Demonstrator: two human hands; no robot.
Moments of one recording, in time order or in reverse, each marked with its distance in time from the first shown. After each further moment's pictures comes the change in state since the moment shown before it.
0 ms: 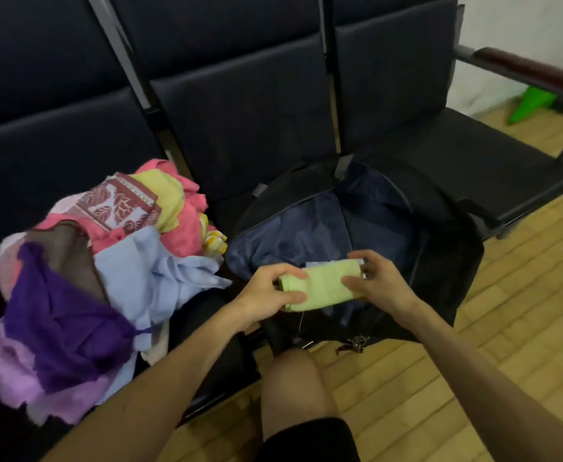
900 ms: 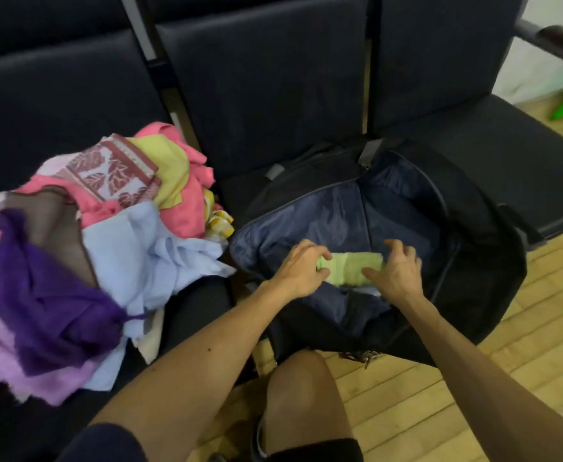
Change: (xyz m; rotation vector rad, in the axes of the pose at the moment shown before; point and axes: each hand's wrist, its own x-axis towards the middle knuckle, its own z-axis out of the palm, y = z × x) left_hand 0.096 -0.018 0.026 0.548 0.010 0.087; right_hand 0.084 0.032 0.006 -0.647 0.230 0.079
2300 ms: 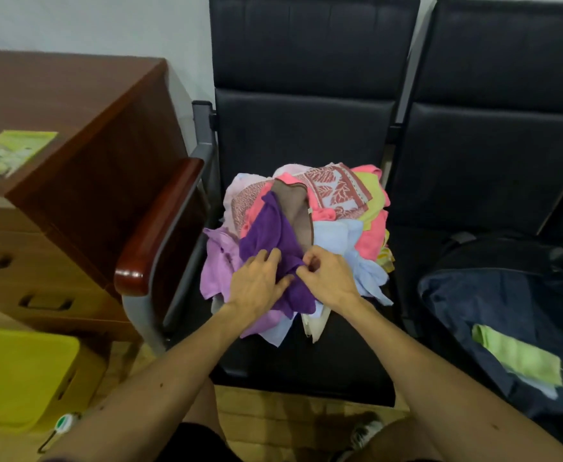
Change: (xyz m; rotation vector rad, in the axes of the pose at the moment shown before) left_hand -0.296 -0.214 -0.162 0.354 0.682 -0.437; right_hand -0.217 -0.339 0.165 0.136 -0.324 -0.789
